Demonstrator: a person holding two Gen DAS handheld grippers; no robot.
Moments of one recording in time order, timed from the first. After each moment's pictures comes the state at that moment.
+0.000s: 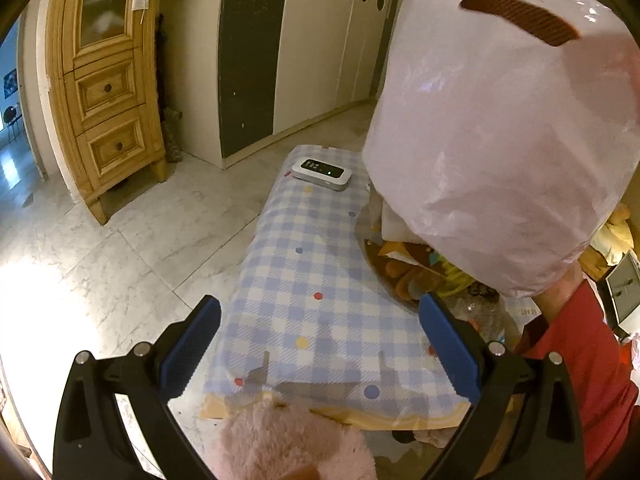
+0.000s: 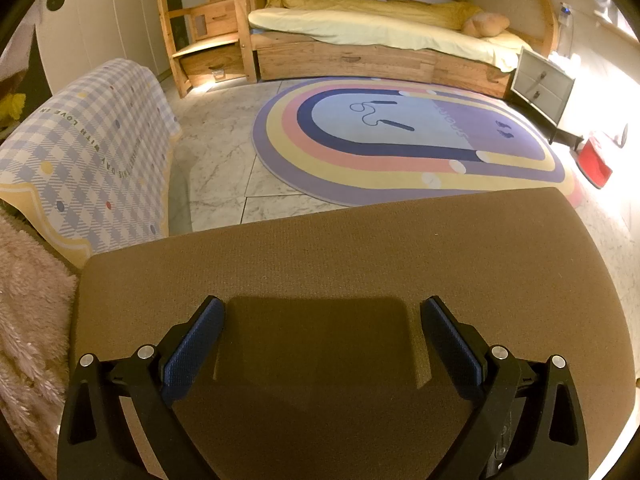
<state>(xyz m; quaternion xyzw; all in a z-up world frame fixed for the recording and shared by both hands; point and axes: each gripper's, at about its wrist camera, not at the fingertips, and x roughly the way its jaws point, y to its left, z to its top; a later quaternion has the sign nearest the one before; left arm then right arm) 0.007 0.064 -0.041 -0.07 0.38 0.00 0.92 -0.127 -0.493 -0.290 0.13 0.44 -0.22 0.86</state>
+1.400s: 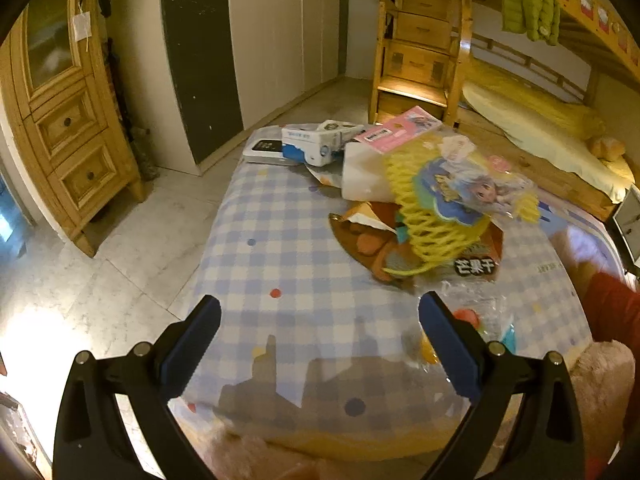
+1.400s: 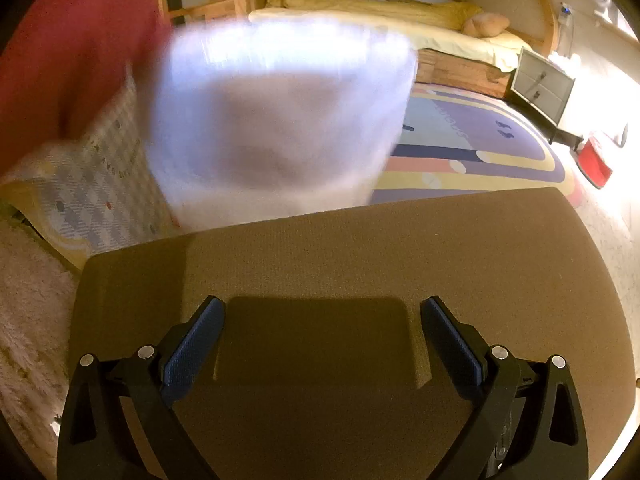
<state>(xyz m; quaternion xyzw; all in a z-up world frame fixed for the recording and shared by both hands) 0.040 0.012 -0.085 0.02 0.40 -0.03 0.92 -0.126 -0.493 -0.290 0.13 0.44 -0.22 0.86</state>
